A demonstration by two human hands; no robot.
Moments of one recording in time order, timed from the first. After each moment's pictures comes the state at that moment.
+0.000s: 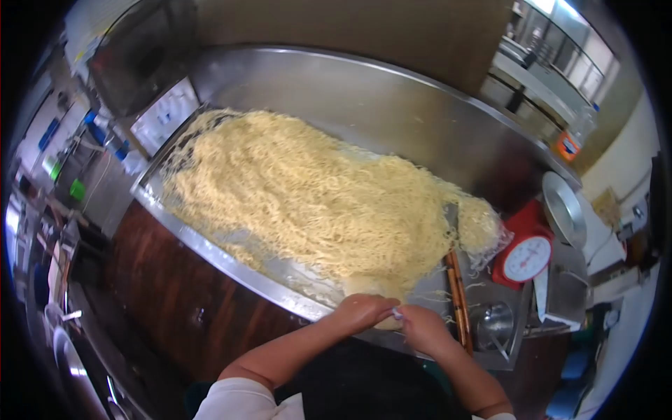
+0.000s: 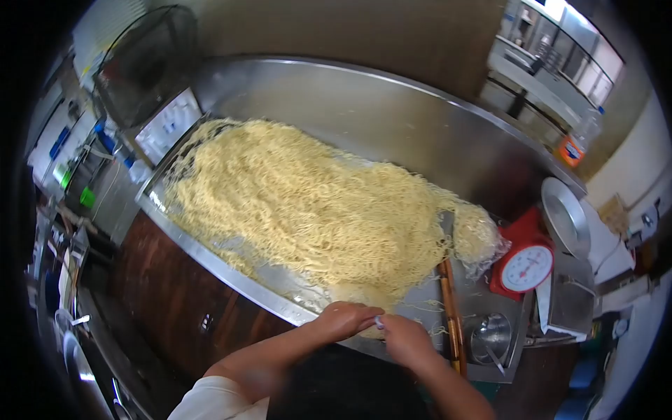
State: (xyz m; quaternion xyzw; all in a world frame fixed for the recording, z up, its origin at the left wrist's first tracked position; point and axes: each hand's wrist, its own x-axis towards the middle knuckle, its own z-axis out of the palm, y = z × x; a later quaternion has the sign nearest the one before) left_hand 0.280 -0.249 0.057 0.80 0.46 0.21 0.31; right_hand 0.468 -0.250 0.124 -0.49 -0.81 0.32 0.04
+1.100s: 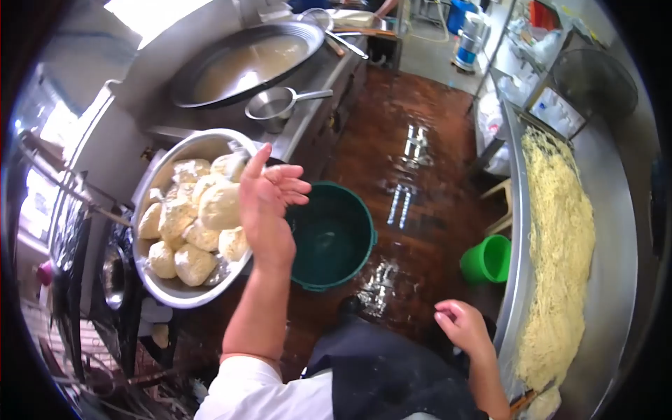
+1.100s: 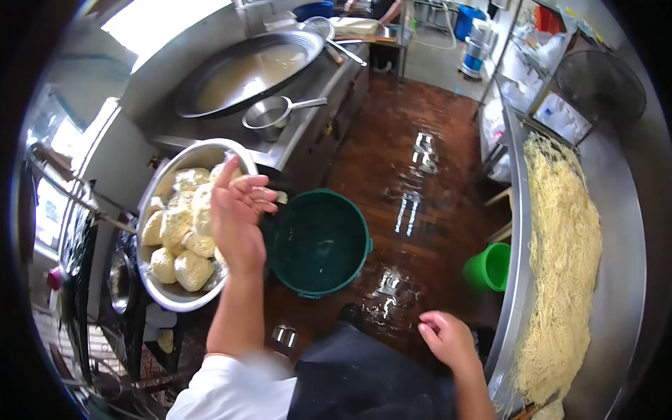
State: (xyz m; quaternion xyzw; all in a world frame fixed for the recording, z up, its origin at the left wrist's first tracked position) left_hand 0.175 -0.836 0.199 0.07 0.54 0.77 -0.33; right_hand 0.275 -0.484 0.120 0.06 -0.91 0.38 -0.14
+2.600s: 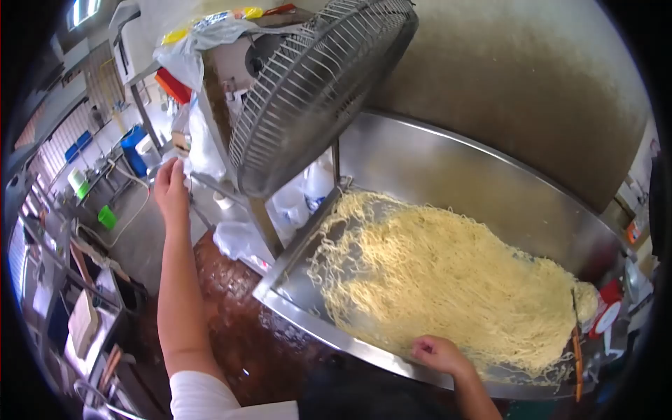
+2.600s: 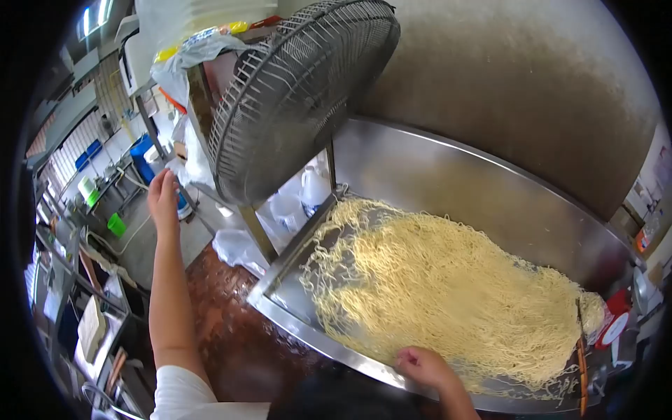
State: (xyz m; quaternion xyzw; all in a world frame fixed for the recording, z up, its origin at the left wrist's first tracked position) left_hand -0.730 -0.158 0.277 0.35 0.61 0.70 -0.10; right_hand -0.128 -0.184 0.093 -0.47 -0.71 0.51 0.11
